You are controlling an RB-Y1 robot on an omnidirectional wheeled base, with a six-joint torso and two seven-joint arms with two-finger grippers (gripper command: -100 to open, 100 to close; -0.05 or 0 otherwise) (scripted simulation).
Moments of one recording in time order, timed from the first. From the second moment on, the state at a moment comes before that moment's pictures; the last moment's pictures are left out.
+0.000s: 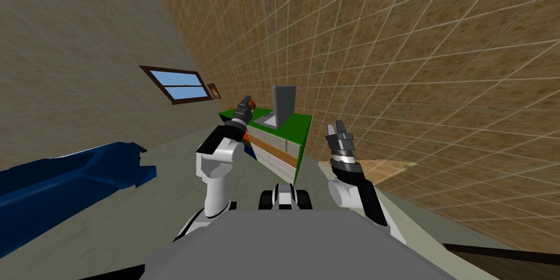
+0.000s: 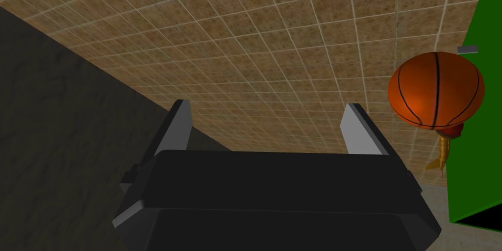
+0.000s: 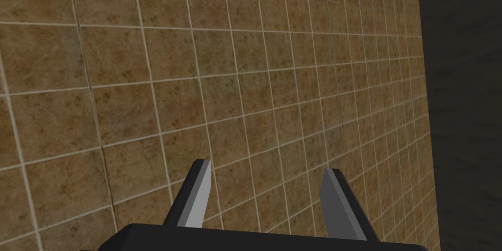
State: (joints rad) left arm -0.25 0.16 0.03 -2.43 0.05 0.69 -0.18; right arm 0.46 -0.04 0.06 -2.36 -0.08 -0.37 0.13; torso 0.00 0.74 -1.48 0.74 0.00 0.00
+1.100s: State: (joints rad) left arm -0.45 0.17 0.04 -2.43 0.08 0.97 -0.22; right arm 0.46 -0.04 0.06 -2.36 -0.08 -0.37 0.13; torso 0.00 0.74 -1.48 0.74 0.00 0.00
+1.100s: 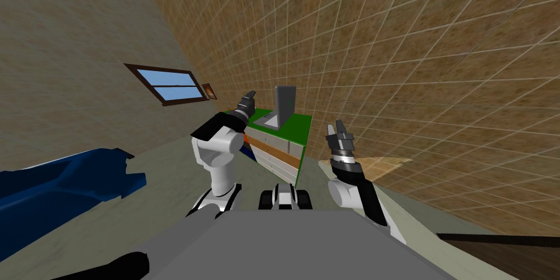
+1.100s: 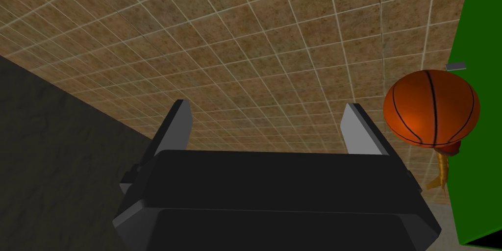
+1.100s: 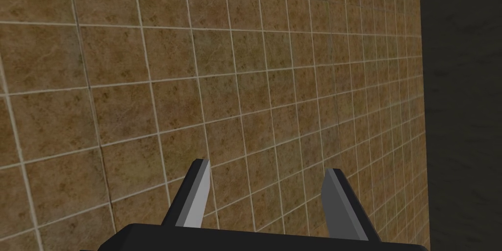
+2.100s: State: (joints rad) left arm -0.65 0.18 0.04 -2.40 0.09 1.24 -0.23; right arm 0.46 -0.04 0.06 -2.36 -0.08 -0.37 0.13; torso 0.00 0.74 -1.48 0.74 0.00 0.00
